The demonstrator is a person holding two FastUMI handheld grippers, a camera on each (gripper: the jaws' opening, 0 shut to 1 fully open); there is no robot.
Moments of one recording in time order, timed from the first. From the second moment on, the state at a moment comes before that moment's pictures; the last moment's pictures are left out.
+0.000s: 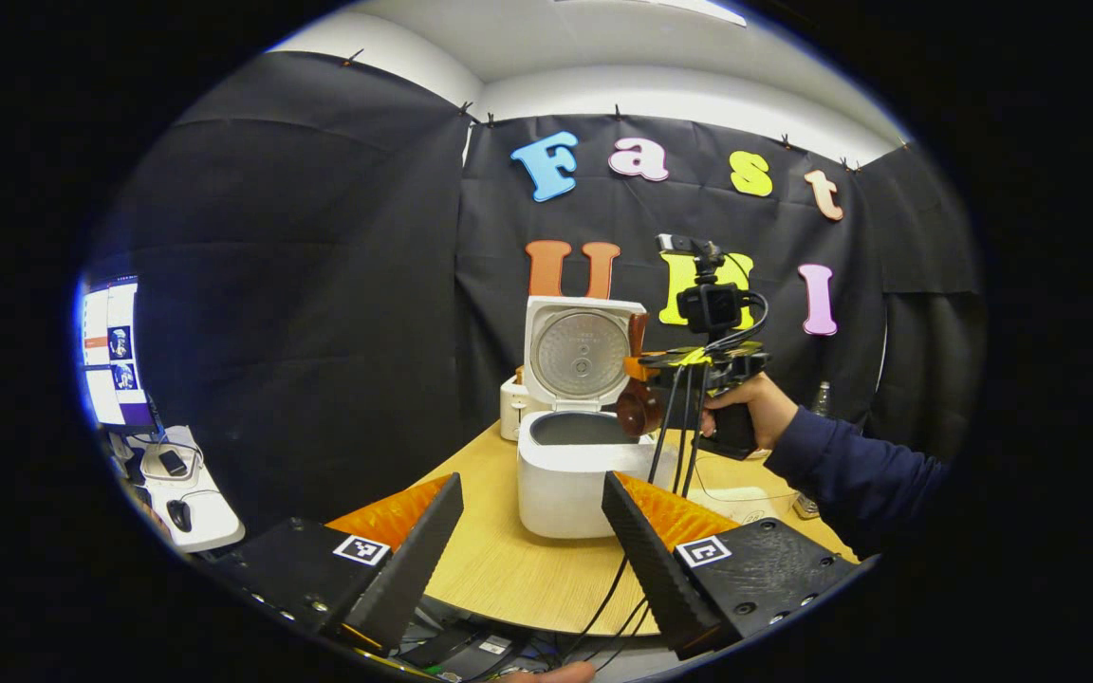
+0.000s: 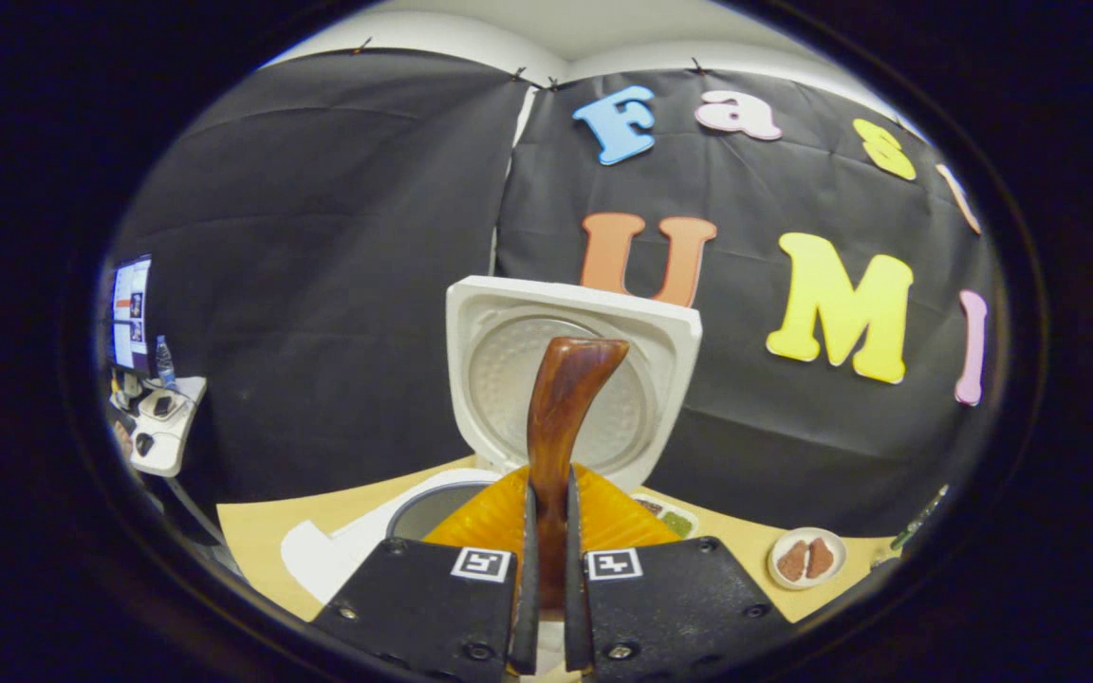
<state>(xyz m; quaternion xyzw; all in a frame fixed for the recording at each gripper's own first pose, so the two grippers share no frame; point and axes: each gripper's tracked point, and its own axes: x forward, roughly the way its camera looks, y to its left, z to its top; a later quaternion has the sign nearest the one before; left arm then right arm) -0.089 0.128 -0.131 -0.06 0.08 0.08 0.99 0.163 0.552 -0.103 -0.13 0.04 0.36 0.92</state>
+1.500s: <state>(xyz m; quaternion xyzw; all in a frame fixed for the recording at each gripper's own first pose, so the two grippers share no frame) 0.017 -0.010 -0.079 -0.03 0.01 -0.01 1.00 0.138 0.183 -0.079 -0.04 0.01 0.18 0.98</state>
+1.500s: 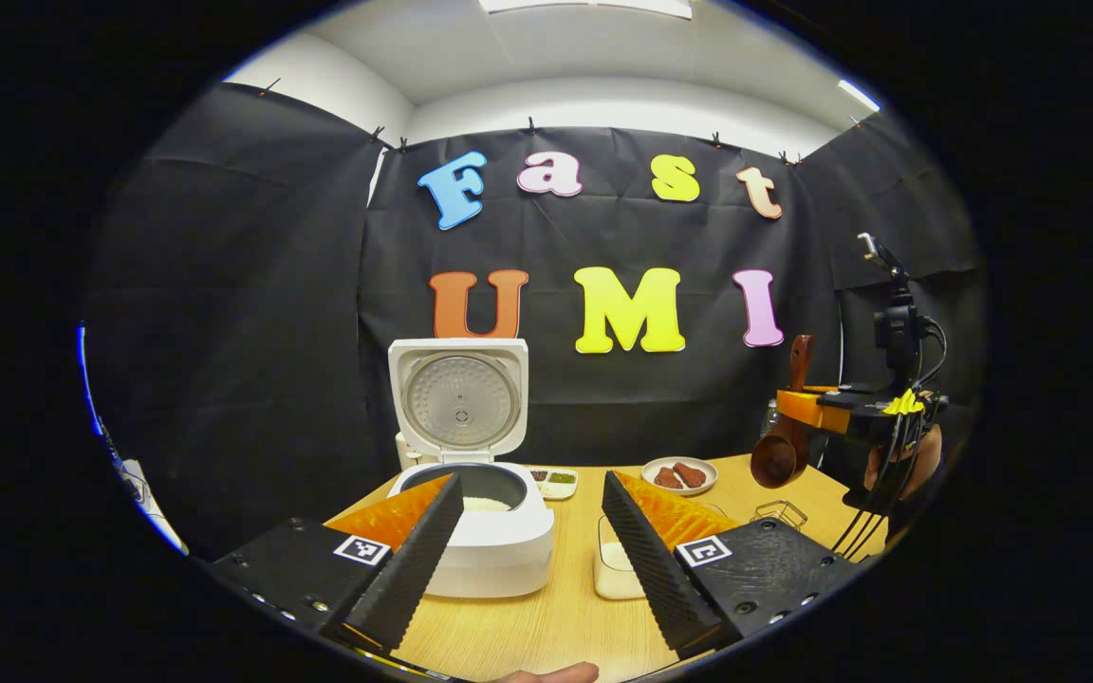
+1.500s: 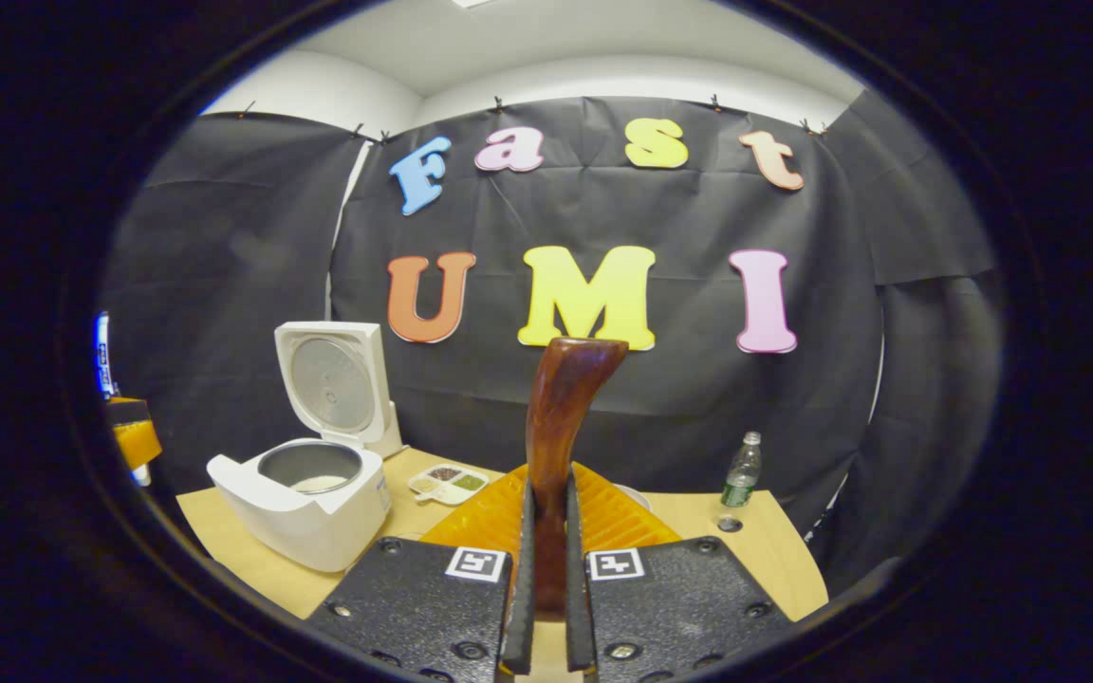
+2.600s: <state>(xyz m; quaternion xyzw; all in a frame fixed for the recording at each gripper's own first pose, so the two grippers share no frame) 0.055 -0.045 -0.091 -0.04 0.05 -0.02 1.00 0.184 0.069 -0.186 0.01 0.08 0.09 0.99</state>
